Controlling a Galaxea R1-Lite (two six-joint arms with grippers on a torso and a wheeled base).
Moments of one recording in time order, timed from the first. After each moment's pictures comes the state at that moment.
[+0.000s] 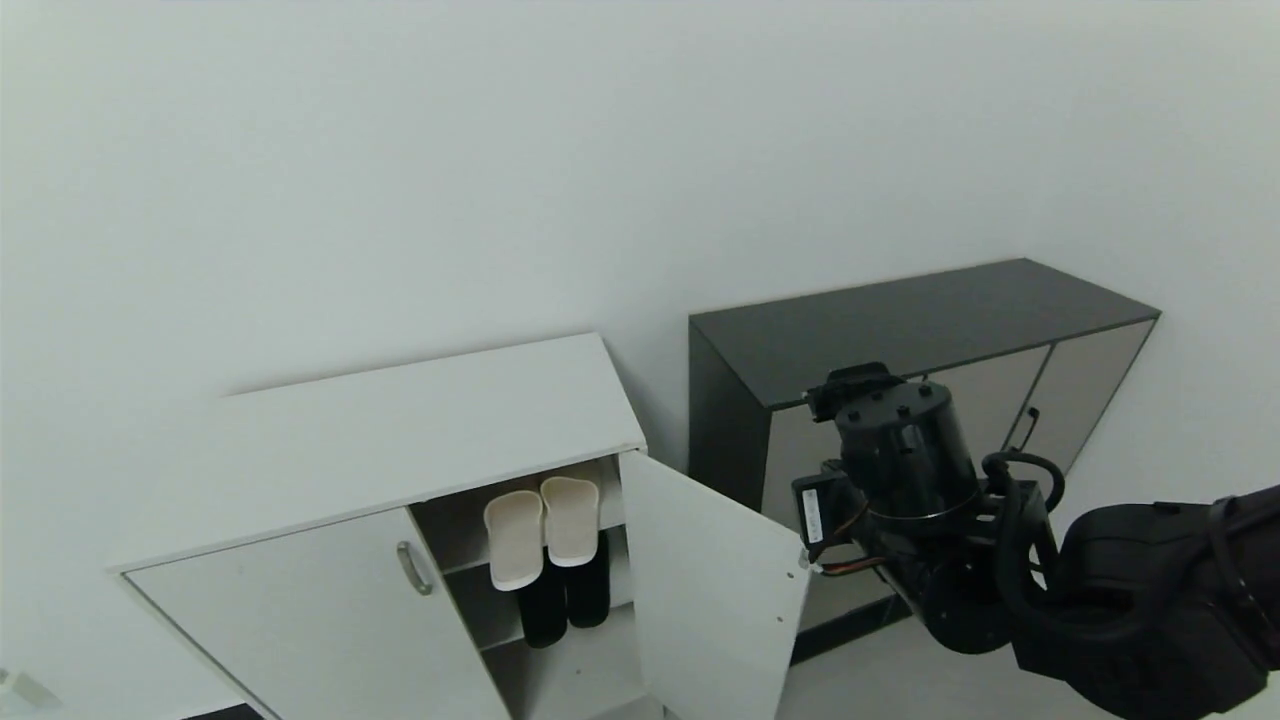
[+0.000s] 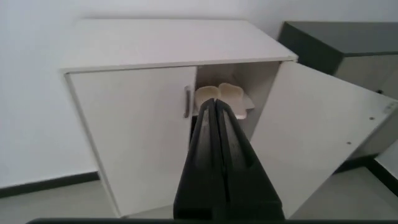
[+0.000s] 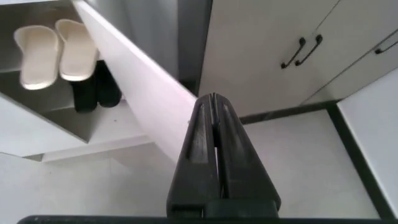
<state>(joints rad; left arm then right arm) 0.00 0.00 0.00 0.00 0.03 -0.09 0.82 1.83 -0.92 -0.45 -0.69 0.19</state>
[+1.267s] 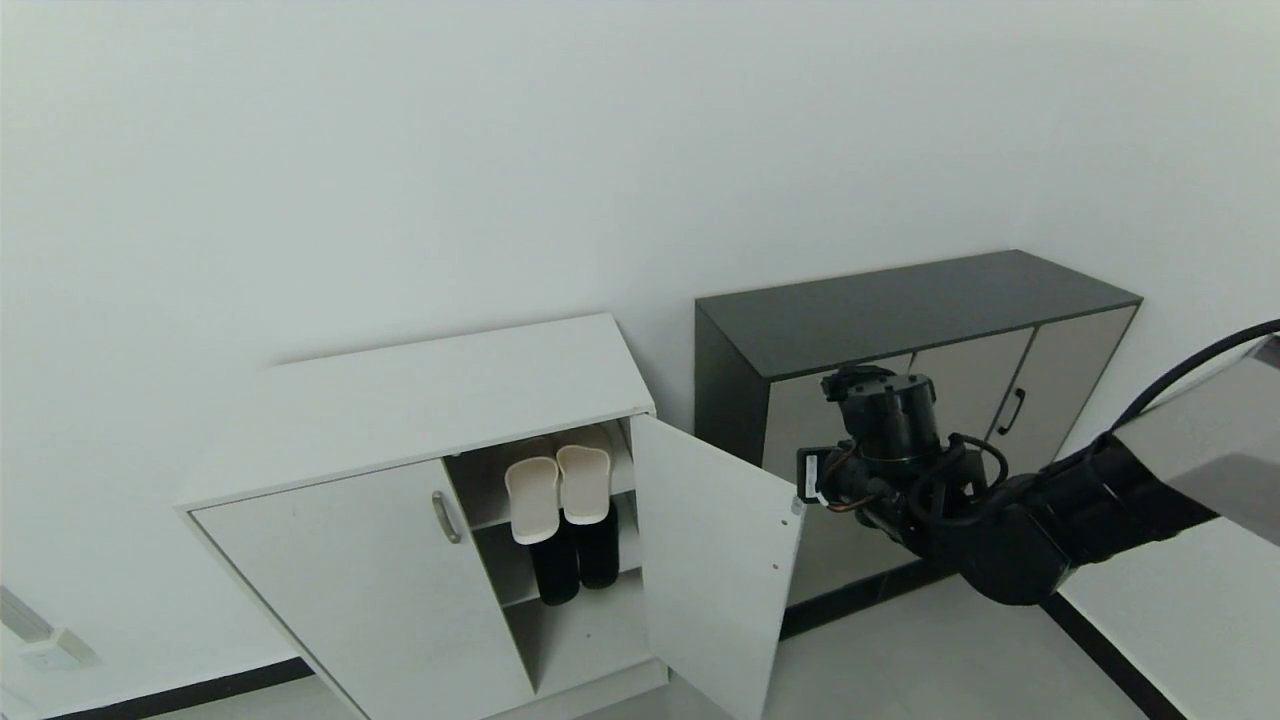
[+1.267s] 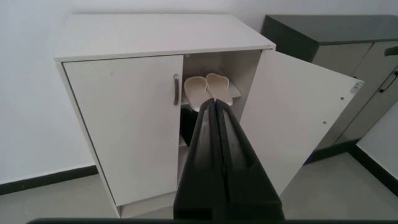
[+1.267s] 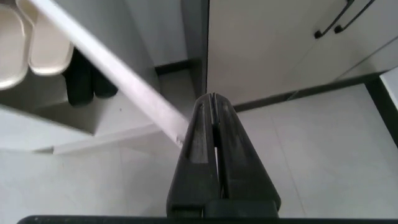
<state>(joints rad) 0.00 0.00 0.00 0.00 0.03 -0.09 0.58 2.07 -1.03 -0.63 -0.38 0.23</state>
